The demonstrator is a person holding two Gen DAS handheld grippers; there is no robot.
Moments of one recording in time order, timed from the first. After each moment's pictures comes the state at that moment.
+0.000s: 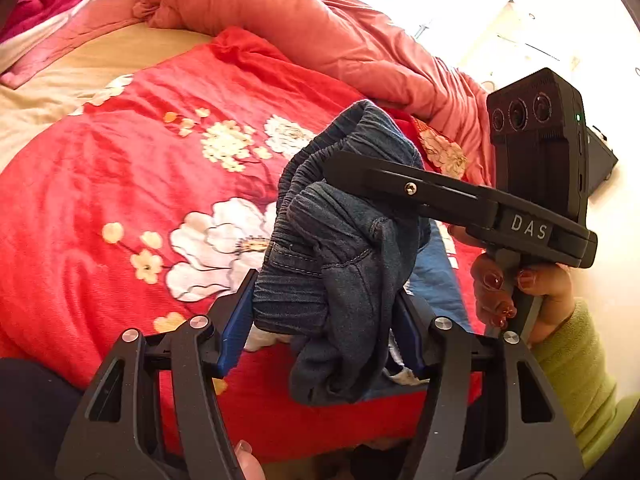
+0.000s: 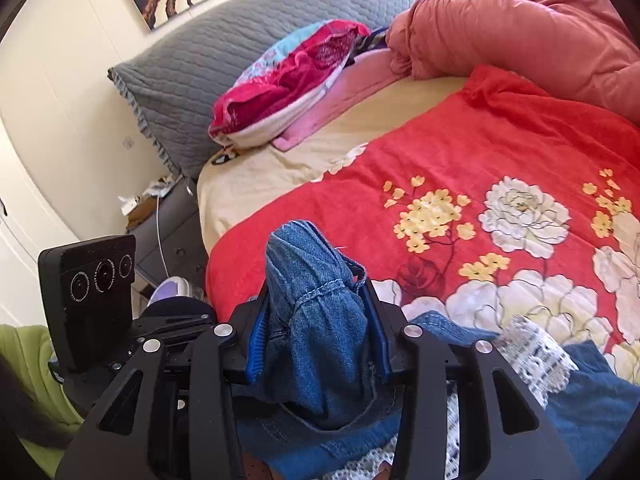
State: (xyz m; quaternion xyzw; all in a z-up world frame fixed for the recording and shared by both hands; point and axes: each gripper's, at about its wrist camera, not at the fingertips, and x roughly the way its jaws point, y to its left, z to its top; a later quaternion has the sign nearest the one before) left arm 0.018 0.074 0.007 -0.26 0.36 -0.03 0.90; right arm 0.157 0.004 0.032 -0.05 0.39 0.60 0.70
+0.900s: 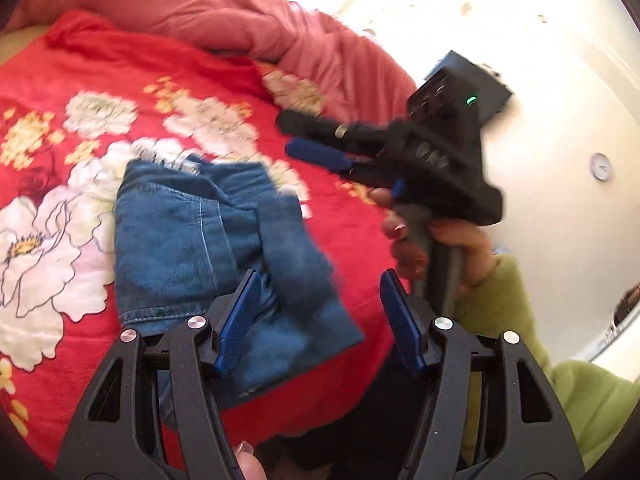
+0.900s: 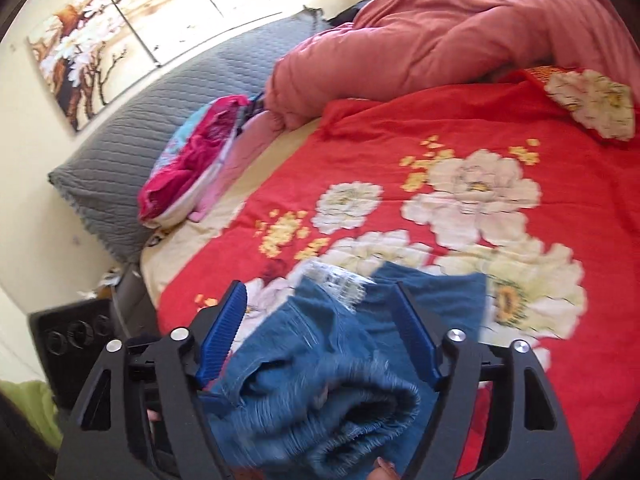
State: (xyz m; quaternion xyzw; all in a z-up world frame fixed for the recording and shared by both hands) left arm 0.053 -0.027 0.011 -0.24 0.34 -0.27 0.87; right arm 0.196 -0.168 0.030 0.08 0.39 0.45 0.80
